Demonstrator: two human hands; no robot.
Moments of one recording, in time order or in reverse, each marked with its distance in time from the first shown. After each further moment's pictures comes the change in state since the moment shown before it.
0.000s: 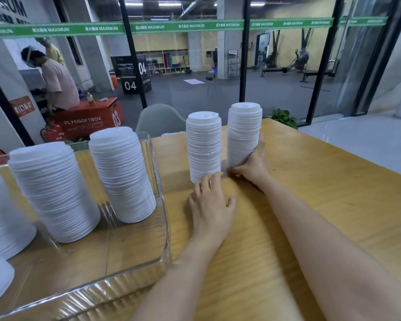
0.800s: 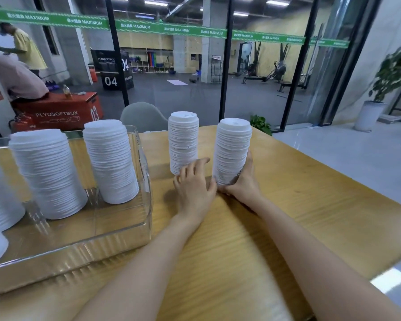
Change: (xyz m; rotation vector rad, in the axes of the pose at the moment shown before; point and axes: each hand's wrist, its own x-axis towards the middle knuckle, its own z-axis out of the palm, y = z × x) left_hand -0.014 0.021 -0.011 -0.120 0.187 0.148; right_hand -0.097 0.009 -0.051 -0.014 0.005 -0.108
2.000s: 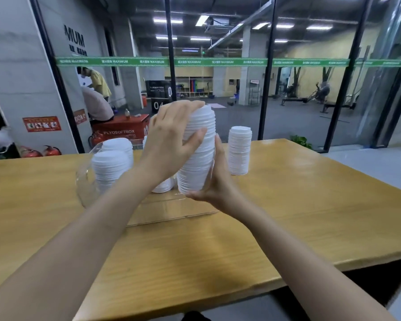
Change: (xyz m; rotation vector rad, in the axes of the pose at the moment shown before) left_hand -0.035 -0.009 -0.305 0.137 0.212 0.451; right_hand -0.171 -0.223 0.056 0.207 -0.194 -0.501
